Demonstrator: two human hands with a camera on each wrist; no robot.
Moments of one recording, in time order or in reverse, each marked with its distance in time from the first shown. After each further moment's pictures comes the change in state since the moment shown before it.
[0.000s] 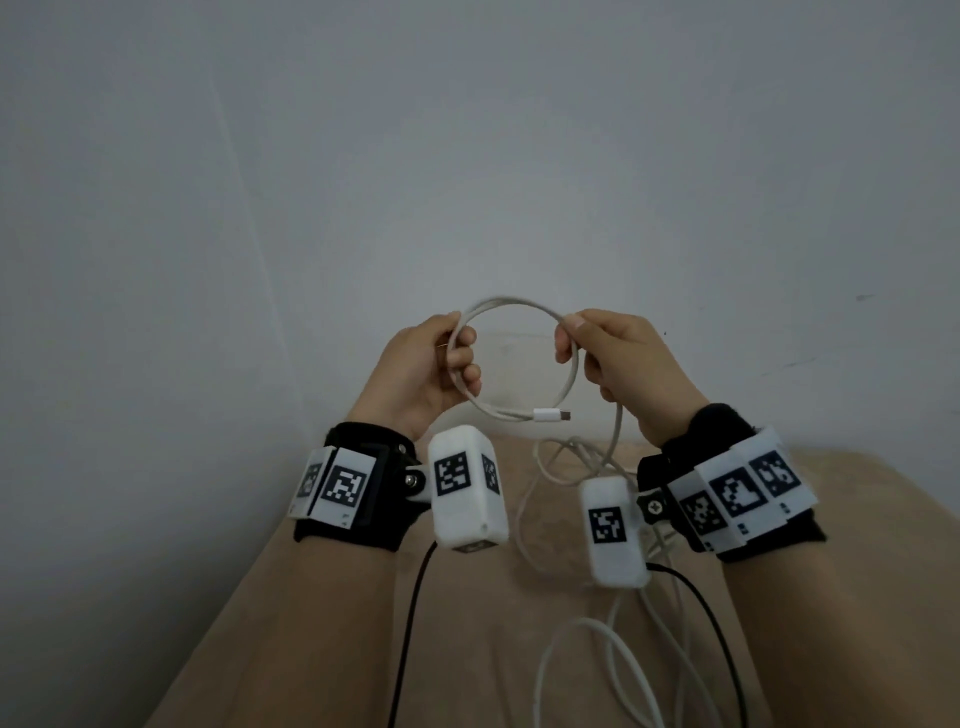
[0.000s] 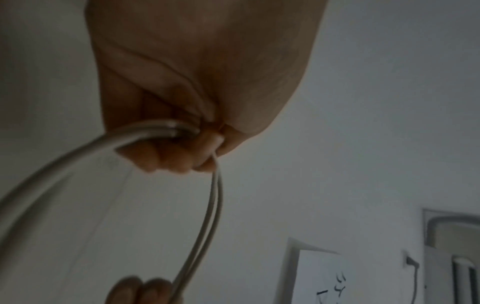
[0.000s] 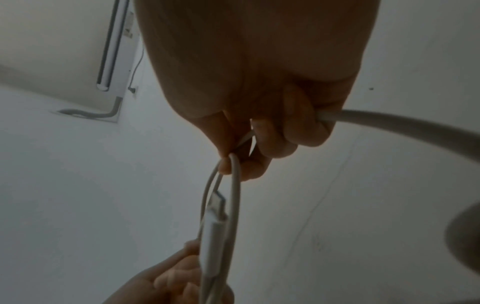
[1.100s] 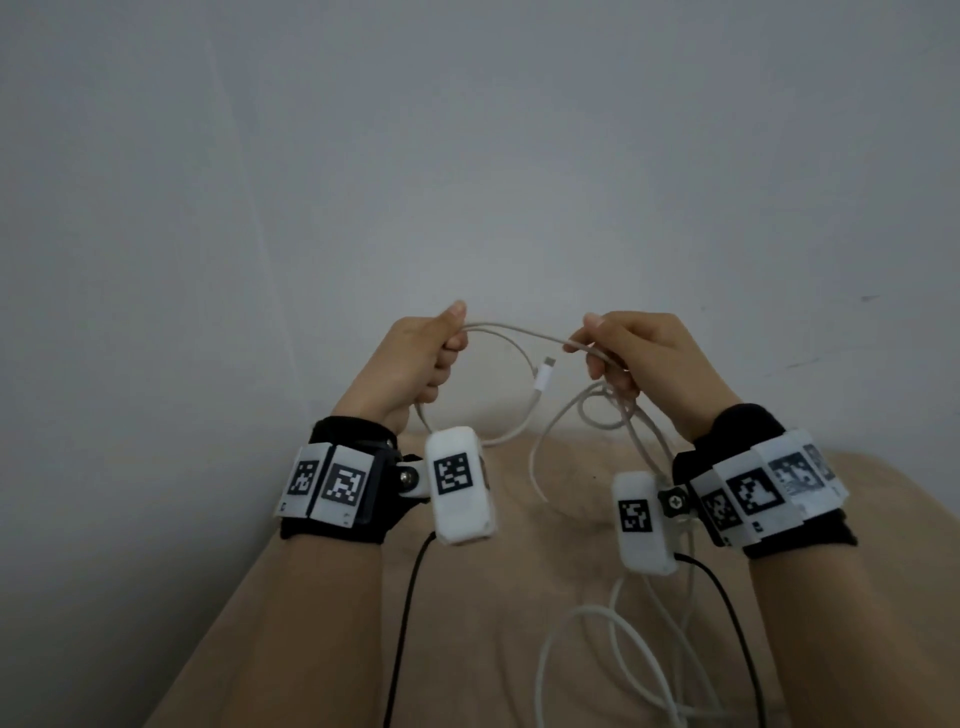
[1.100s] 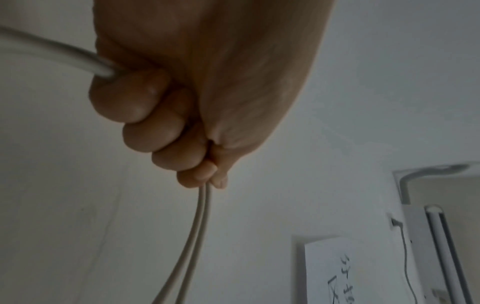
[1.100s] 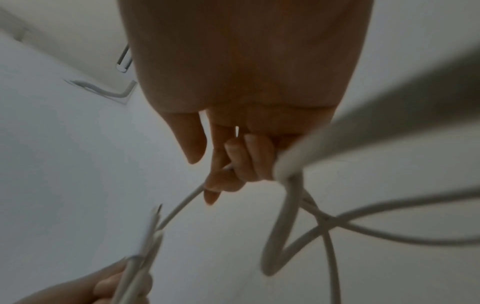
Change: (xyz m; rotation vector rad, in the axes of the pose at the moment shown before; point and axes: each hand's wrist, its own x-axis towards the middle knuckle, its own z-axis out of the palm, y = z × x) left_hand 0.000 0.005 -0.014 0.517 0.030 0.168; right_hand 0.000 0.011 -0.016 0.019 -0.005 -0.003
